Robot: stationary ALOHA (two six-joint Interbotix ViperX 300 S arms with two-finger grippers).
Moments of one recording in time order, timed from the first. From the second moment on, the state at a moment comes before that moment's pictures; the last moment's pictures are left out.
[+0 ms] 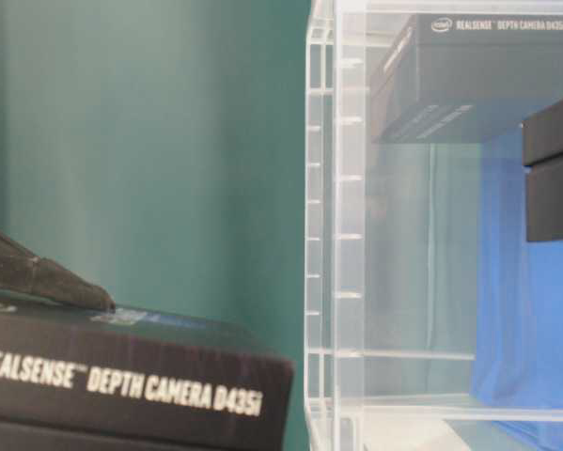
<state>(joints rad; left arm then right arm) -0.08 -0.78 0.39 0.03 1.61 -0.15 0.23 0.56 -1.03 -0.15 1.77 1.78</state>
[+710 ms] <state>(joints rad) -0.08 -0.78 0.39 0.03 1.61 -0.15 0.23 0.61 -1.03 -0.12 1.77 1.79</state>
